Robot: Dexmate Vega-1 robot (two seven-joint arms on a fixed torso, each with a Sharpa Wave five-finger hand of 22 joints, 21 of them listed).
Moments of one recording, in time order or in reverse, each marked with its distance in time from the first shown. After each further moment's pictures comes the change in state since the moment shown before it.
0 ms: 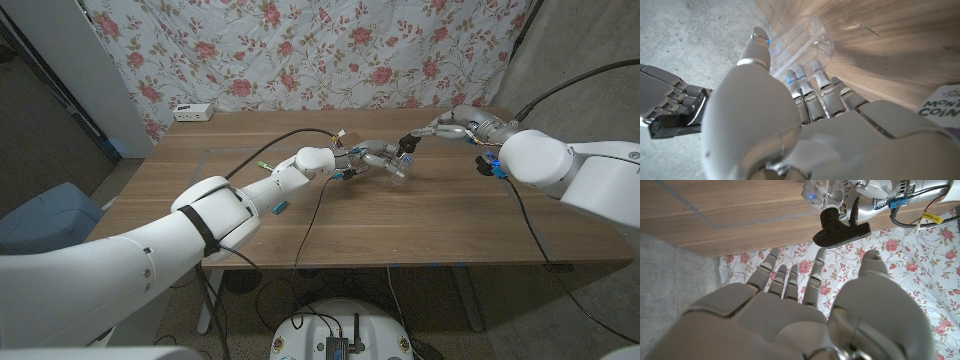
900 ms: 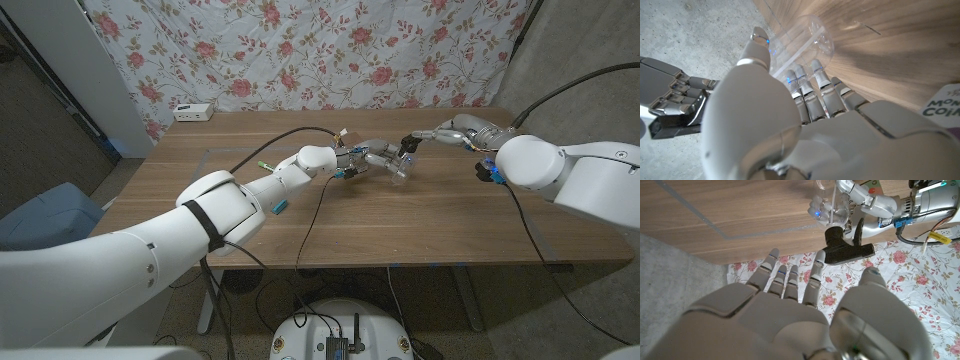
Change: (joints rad) left arm -0.023 -0.025 0.010 0.050 0.005 -0.011 -0.002; left_hand 0.000 0.000 0.007 -0.007 0.001 0.000 0.000 0.004 0.000 0.007 0.000 -0.005 0.004 0.007 0.000 -0.004 0.000 0.000 0.000 0.000 0.000; right arm 0.091 -0.002 -0.112 0.000 0.007 -0.083 0.003; right_hand -0.162 0.045 -0.046 0.082 0.000 -0.022 0.014 -0.029 -0.005 0.002 0.009 -0.007 0.000 -0.004 0.004 0.000 0.007 -0.005 -0.013 0.000 0.000
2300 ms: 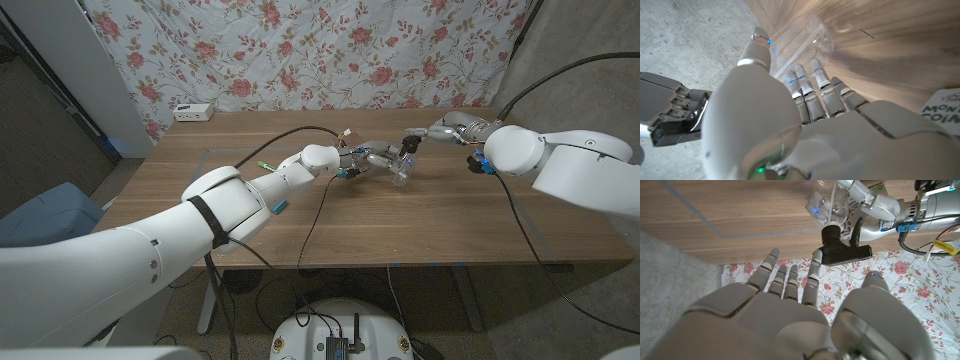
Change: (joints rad) left arm -0.024 -0.028 0.025 0.042 0.005 0.035 0.018; left_hand 0.000 0.000 0.008 -0.008 0.004 0.000 0.000 -0.005 0.000 0.003 0.003 -0.004 0.007 0.000 0.000 0.004 0.000 0.000 0.000 0.000 0.000; right arm 0.260 0.035 -0.253 0.063 -0.119 -0.051 0.147; right_hand -0.034 -0.017 -0.016 0.008 0.000 -0.016 0.005 -0.019 0.000 0.006 0.005 0.000 0.000 0.013 0.013 0.000 -0.003 -0.002 0.009 0.000 0.000
